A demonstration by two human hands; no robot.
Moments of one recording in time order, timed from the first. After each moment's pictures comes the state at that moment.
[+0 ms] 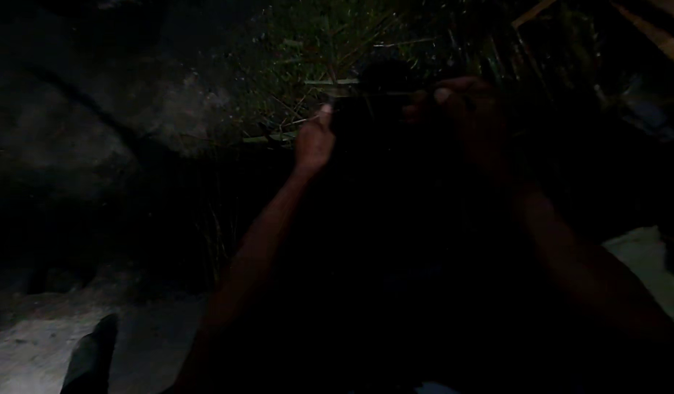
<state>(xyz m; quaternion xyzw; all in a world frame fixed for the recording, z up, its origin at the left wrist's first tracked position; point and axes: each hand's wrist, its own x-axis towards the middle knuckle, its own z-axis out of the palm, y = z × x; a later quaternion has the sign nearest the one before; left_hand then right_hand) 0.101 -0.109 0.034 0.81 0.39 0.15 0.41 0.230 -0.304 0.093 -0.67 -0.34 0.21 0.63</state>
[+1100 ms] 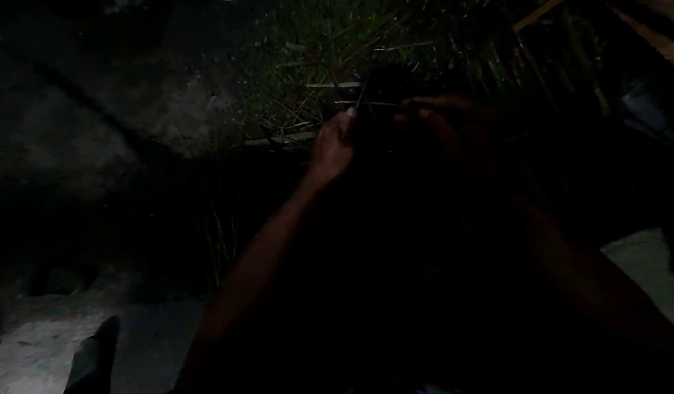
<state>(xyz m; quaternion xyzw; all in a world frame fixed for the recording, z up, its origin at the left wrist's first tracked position) 0.099 -0.133 0.053 0.84 0.26 0.16 0.45 0.220 -0.305 0.091 -0.68 -0.46 0.14 0.55</state>
